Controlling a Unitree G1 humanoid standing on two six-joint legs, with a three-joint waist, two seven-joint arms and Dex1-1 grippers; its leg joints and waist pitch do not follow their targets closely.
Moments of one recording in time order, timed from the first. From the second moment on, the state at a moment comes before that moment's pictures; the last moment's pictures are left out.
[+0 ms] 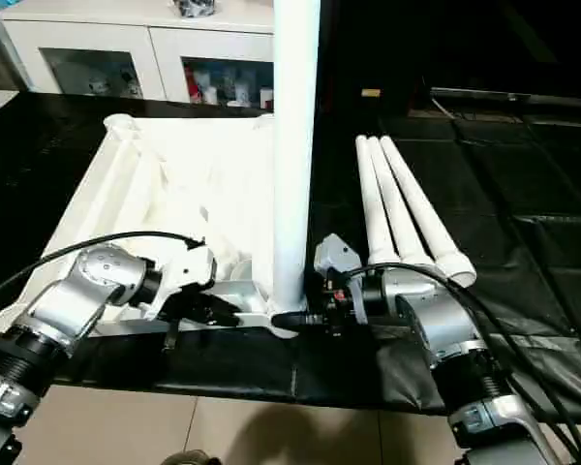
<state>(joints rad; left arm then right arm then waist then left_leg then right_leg) -0.57 0.47 -0.39 0.42 0.00 0.16 -1.32 -0.47 -0.40 0.23 0.42 0.18 0.20 1.27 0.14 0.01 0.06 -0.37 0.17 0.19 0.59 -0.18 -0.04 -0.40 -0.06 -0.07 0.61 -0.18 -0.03</state>
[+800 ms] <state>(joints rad) -0.58 0.41 -0.35 0.45 0.00 0.27 -1.23 -0.45 -0.33 0.18 0.44 0.18 0.22 1.12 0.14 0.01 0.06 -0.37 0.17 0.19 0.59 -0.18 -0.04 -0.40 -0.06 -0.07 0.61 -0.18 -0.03</state>
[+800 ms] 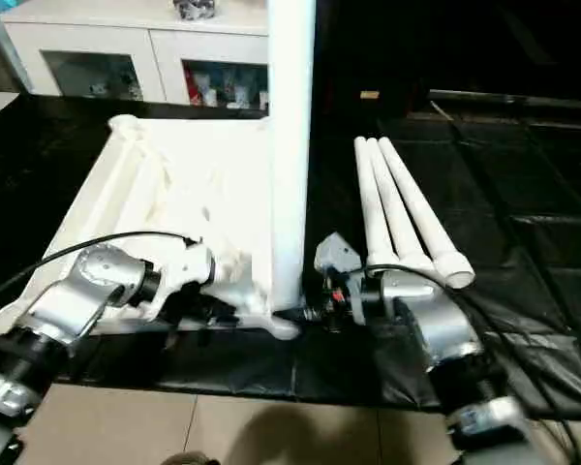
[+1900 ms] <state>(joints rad) -0.59 0.11 -0.18 0.39 0.01 0.61 -0.61 -0.50 0.01 -0.02 0.56 0.11 0.16 0.31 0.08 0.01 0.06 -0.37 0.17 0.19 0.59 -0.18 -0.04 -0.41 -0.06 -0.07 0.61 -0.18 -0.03</state>
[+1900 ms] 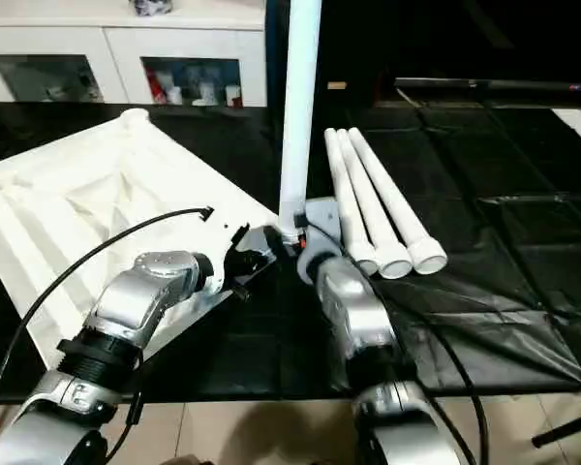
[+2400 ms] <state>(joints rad) -0.57 0.12 -0.06 0.32 -0.12 0.48 -0.64 -0.26 0.00 -0.04 0.05 0.26 0.28 0.36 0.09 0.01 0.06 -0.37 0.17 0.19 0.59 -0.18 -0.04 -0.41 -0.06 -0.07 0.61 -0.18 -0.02</state>
